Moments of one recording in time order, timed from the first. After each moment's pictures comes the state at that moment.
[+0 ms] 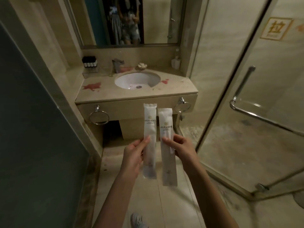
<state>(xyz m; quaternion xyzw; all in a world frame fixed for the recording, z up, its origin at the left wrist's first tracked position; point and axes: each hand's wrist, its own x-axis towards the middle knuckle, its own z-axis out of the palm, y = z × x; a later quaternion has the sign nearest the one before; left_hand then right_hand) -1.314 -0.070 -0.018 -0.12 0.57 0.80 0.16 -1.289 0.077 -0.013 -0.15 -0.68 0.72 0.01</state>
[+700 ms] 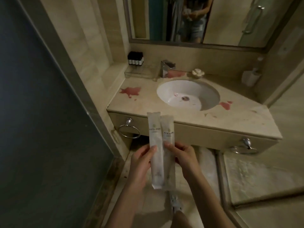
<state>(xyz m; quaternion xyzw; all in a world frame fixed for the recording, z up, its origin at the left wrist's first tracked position) -1.611 -0.105 -0.064 -0.23 0.59 0.78 0.03 -1.646 0.027 -0.056 -0.08 -0.68 0.72 -0.14</state>
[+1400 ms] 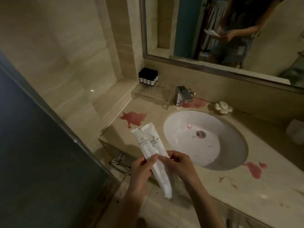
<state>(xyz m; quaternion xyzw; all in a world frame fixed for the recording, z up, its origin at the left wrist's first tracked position) -1.883 -0.080 -0.068 -0.36 0.53 0.76 -0.04 -1.944 0.037 -0.068 0.03 -0.75 0.61 -0.25</state>
